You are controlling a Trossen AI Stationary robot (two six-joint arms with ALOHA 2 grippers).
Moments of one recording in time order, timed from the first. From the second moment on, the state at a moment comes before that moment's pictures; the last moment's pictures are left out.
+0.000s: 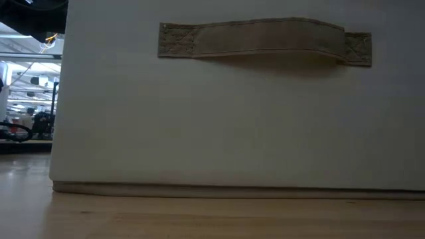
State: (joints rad) left arm 0.03 0.81 0.35 0.44 -0.13 0.06; right arm -0.30 1.75 1.88 -1.11 -0.29 -0.21
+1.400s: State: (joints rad) left arm 0.03 0.81 0.35 0.45 -0.13 0.05; right arm 0.24 1.55 1.66 -1.10 0.19 0.13
